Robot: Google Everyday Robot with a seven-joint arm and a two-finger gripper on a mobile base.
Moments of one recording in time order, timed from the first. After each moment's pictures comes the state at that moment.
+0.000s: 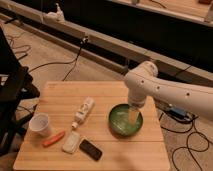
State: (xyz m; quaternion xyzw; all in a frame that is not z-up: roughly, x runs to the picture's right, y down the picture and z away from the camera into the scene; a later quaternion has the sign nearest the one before) arm 0.160 0.113 0.725 -0.30 0.08 0.16 0.94
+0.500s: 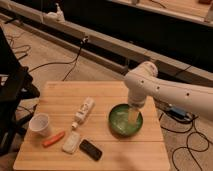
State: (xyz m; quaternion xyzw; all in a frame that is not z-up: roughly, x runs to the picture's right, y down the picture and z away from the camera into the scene) arm 0.160 0.114 0.725 -0.30 0.08 0.16 0.94
